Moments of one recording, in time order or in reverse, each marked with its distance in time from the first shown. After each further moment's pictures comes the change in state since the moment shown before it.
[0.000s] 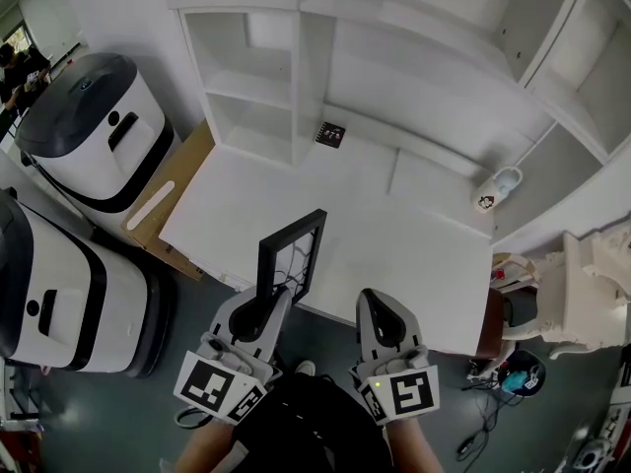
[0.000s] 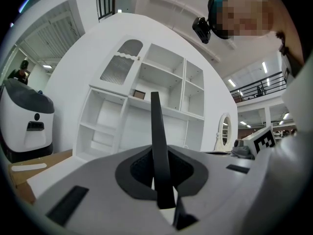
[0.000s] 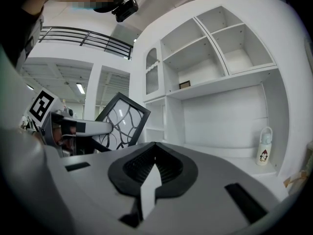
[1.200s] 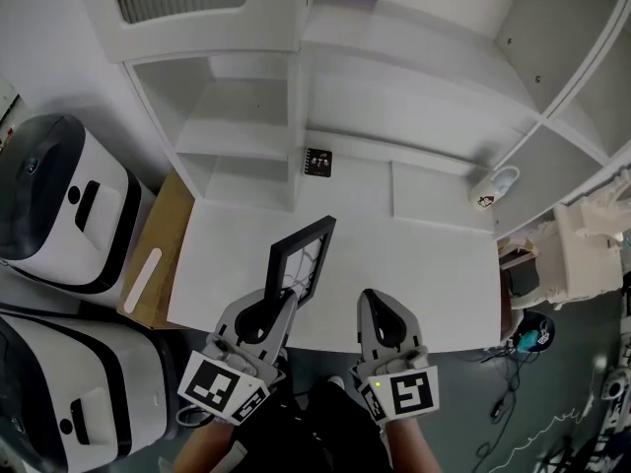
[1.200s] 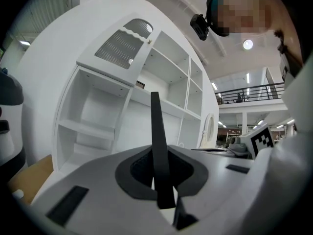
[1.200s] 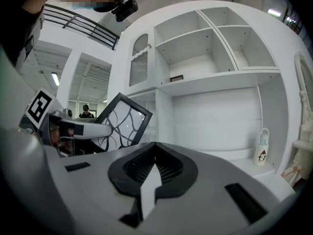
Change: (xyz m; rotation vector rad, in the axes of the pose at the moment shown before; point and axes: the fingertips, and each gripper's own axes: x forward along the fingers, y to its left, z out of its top) left arm 0.089 0.138 0.024 -0.014 0.085 -0.280; right arm 0.147 0.004 0.020 0.021 0.016 -0.260
